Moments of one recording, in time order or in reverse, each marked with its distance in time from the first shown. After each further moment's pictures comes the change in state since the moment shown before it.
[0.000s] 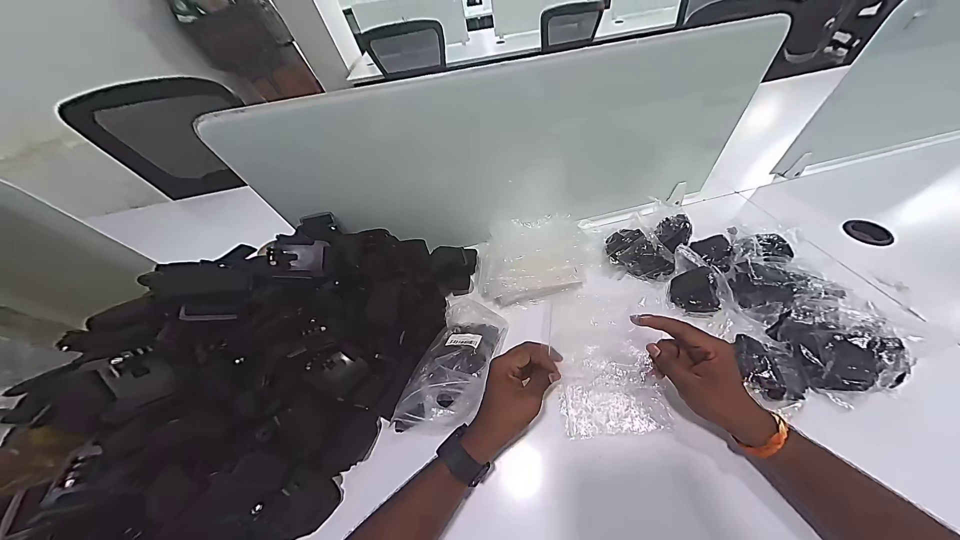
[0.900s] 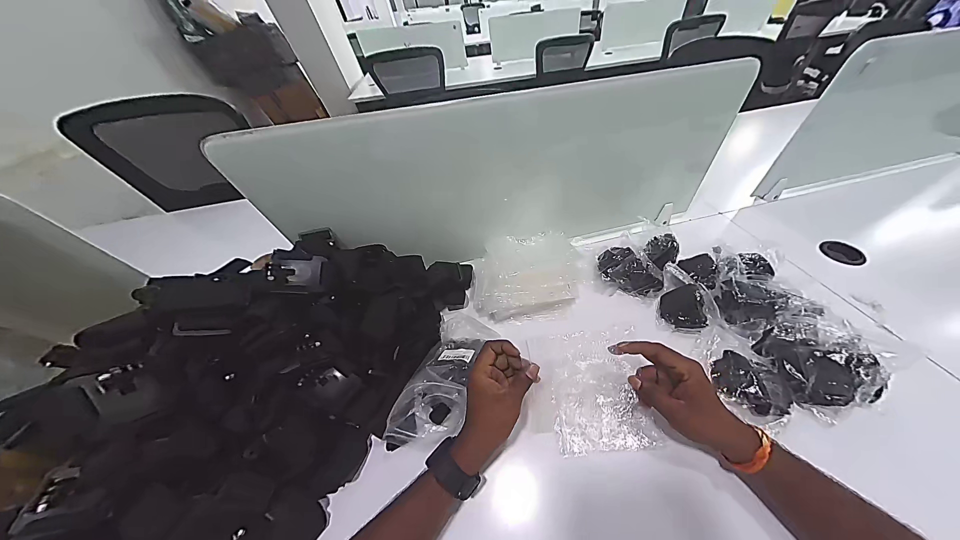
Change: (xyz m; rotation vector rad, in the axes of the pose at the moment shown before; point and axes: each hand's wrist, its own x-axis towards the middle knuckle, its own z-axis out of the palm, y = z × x) left_hand 0.009 0.008 -0.001 -0.162 0.242 -0.081; right_hand -0.003 0.000 0.001 0.100 -0.186 0.057
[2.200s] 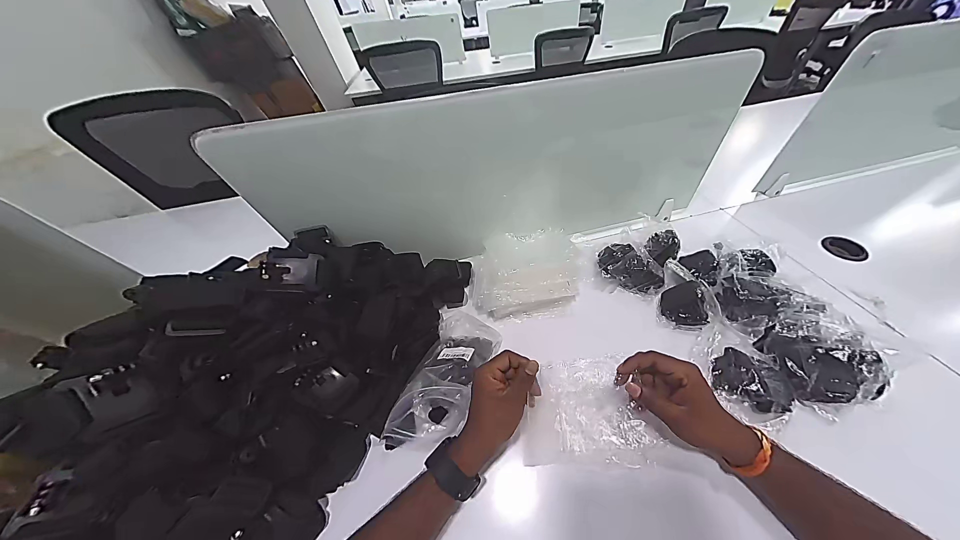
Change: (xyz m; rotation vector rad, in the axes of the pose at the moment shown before) left_hand -0.004 0.001 -0.001 0.101 -0.095 -0.021; right_hand -0.005 0.003 0.003 0.057 -0.039 -0.031
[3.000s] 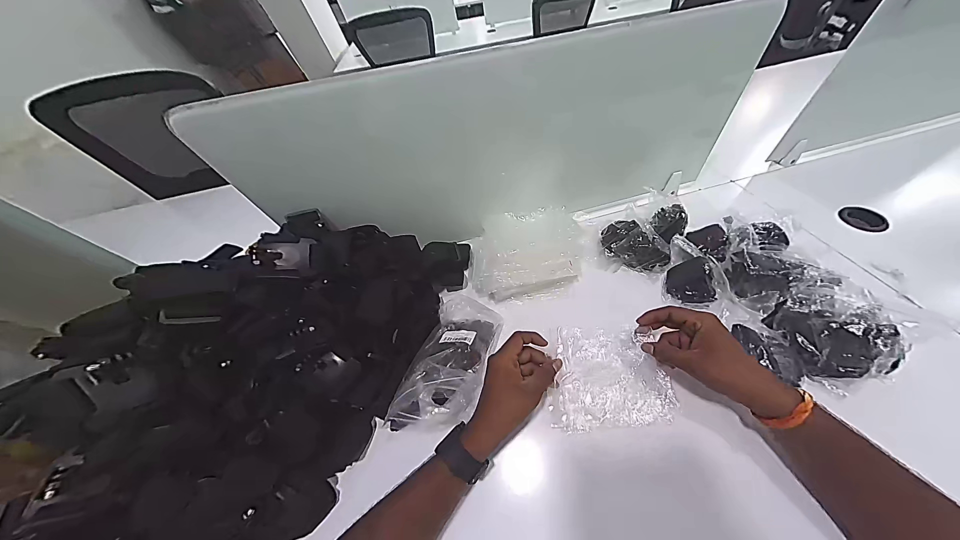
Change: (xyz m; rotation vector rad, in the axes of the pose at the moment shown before) left_hand -0.004 0.001 0.009 0.149 -0.095 -0.176; right_hand 0.015 -0.016 -0.035 -0.179 0.071 0.407
